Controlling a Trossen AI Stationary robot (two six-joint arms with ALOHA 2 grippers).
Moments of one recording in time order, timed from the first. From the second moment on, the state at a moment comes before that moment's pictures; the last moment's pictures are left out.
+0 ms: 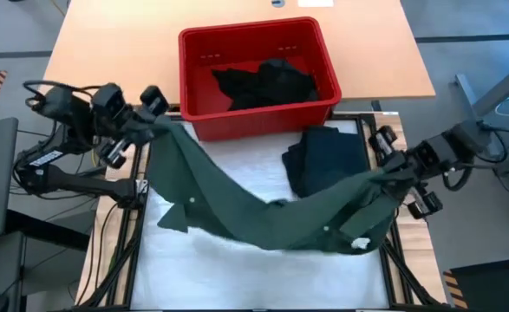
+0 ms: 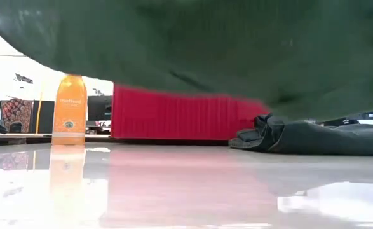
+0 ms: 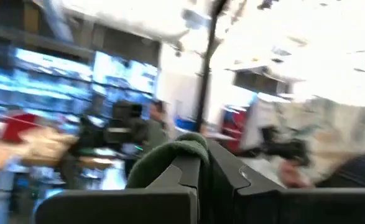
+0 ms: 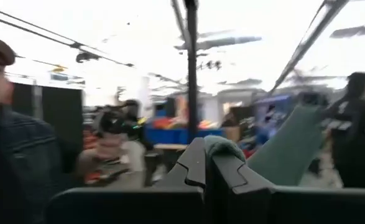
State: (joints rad) left arm 0.21 0.95 1.40 0.05 0.50 -0.41; right arm 0.58 0.87 1.27 0.02 0.19 -0.05
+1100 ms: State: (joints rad) left arm 0.40 0.96 1.25 -0.81 0.51 -0.43; right arm 0.23 0.82 1.11 -0.67 -0.04 0.69
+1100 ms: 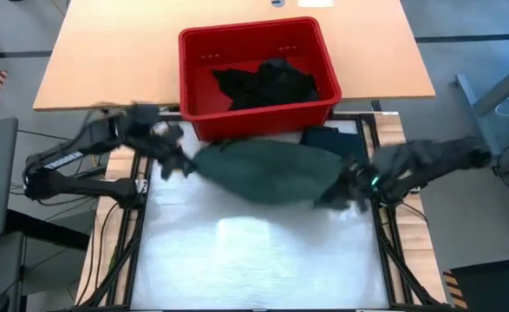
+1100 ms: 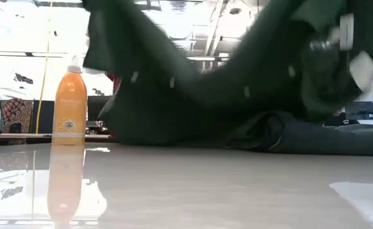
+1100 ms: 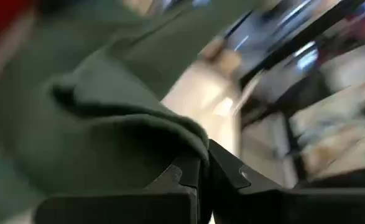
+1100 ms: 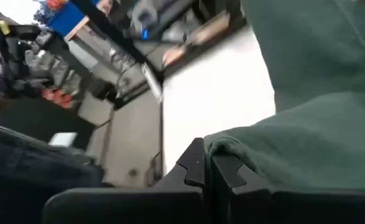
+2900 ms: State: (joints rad) left arm -0.44 0.87 0.44 -0.48 0.42 -1.16; right arm 0.96 1.33 0.65 0.08 -0.30 1.92
